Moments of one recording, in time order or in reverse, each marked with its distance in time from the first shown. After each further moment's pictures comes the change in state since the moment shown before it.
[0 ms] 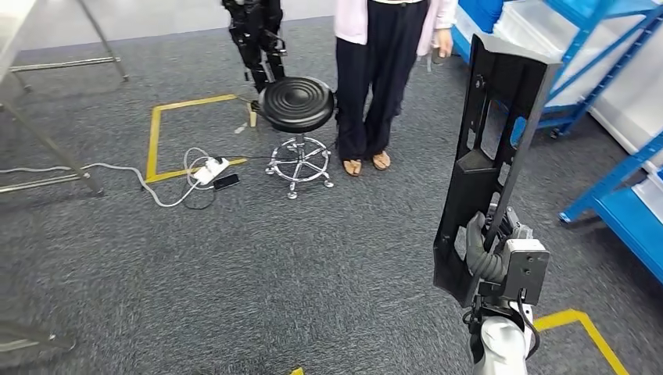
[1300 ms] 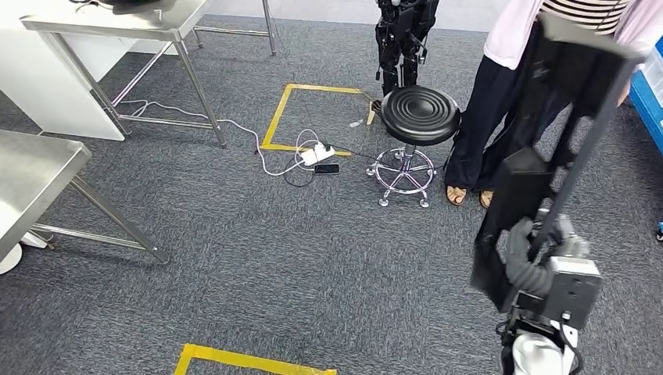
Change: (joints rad) left arm 0.011 0.009 -0.065 0.001 -0.108 -0.011 0.042; right arm 0.064 0.000 -0.075 -0.219 0.057 -0.017 0.001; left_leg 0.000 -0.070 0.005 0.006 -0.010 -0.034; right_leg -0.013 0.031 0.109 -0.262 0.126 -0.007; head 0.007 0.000
